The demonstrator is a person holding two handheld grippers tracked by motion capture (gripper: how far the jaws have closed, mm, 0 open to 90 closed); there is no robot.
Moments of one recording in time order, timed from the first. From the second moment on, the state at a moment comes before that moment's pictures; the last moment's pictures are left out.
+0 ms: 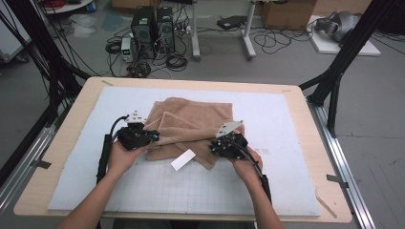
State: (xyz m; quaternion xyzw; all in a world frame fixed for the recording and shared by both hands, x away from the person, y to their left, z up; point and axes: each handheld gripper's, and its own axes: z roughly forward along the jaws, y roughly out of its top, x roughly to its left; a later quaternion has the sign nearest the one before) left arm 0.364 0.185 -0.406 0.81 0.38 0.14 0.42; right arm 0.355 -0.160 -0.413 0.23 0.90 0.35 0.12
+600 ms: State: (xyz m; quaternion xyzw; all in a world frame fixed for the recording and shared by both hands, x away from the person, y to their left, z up) left arm 0.284 0.194 -0.363 0.80 0.31 0.12 0.50; right arm 0.275 -0.212 -0.356 0.14 0.89 0.43 0.11
